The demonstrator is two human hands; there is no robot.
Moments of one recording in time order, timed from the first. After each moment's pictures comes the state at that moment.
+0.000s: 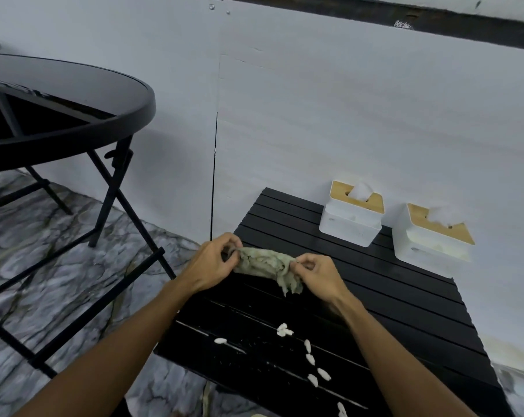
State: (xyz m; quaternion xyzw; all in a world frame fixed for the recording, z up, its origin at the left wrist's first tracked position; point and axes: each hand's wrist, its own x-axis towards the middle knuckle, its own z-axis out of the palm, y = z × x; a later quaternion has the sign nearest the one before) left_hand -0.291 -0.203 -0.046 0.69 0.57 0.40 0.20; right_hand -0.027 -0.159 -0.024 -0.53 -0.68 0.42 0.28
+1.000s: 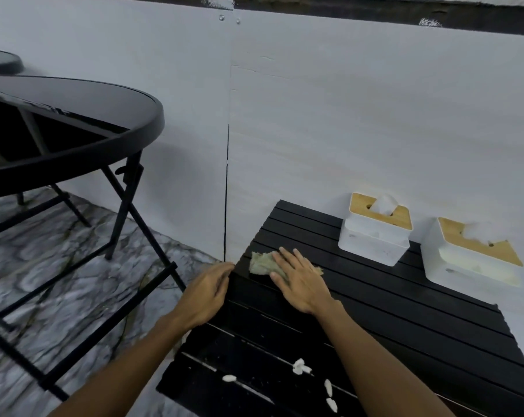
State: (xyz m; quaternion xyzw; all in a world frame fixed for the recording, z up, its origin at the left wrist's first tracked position) left_hand -0.321 -0.202 -0.089 0.67 0.64 0.35 0.13; right_hand -0.084 -0.091 -0.080 -0.44 -0.89 0.10 0.06
